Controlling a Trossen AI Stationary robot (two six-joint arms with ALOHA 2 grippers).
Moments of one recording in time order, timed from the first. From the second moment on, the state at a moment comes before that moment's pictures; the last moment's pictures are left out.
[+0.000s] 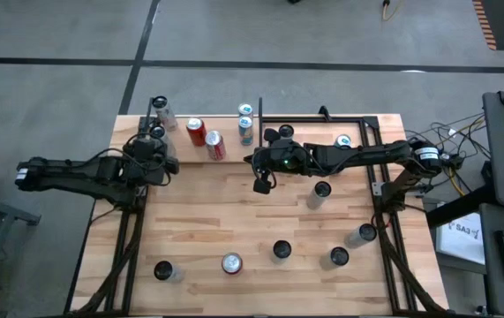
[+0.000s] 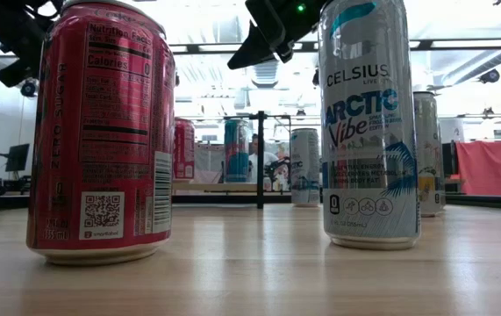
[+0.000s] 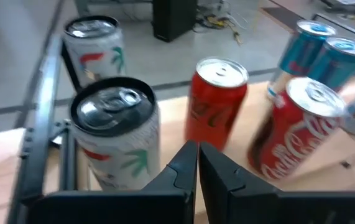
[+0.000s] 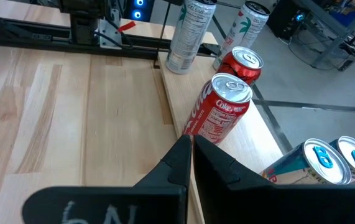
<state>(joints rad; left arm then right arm) -0.02 0.66 0.62 -0.90 -1.04 -0.95 -0.07 1.65 1.30 -0.09 0.23 -0.18</state>
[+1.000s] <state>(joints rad) 0.15 0.81 0.65 -0.85 -1.07 -0.88 -0.07 1.65 1.30 -0.10 0.23 -0.16</state>
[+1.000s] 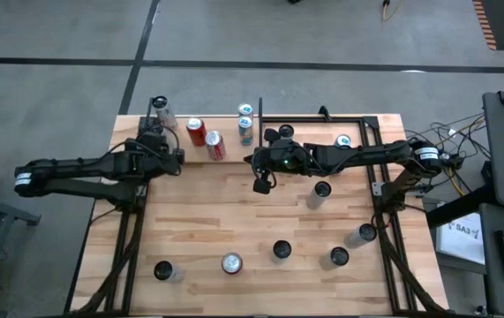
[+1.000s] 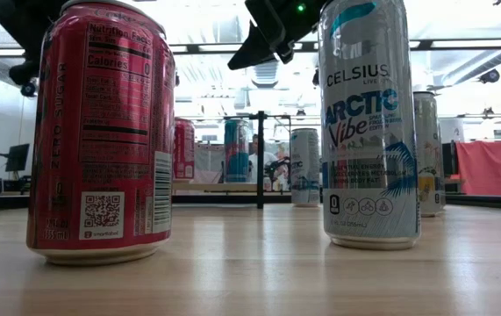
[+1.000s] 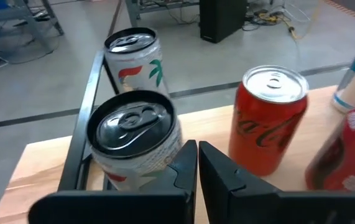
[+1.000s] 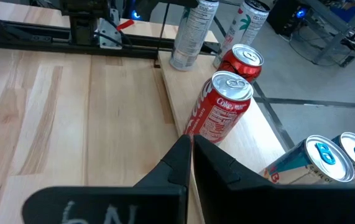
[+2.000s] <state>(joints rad) 0.24 0.90 1.16 -1.20 -0.81 -0.47 -0.07 1.64 1.30 -0.11 0.23 -0.13</state>
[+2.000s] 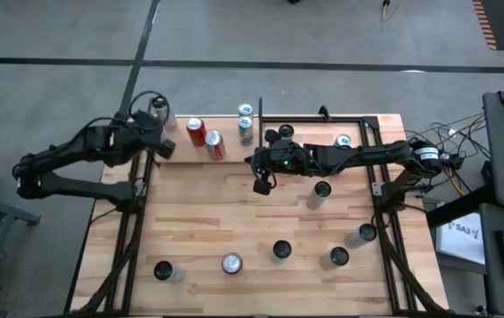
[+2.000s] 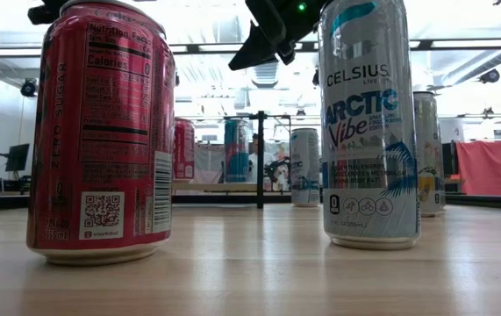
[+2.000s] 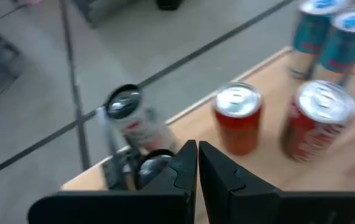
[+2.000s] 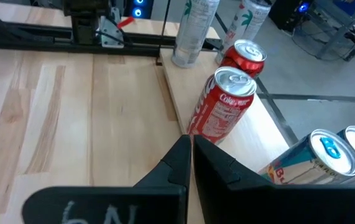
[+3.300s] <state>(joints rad) 0.44 1.07 0.97 -1.16 -0.82 -0.50 -0.07 1.64 1.30 -0.14 0.23 -0.08</state>
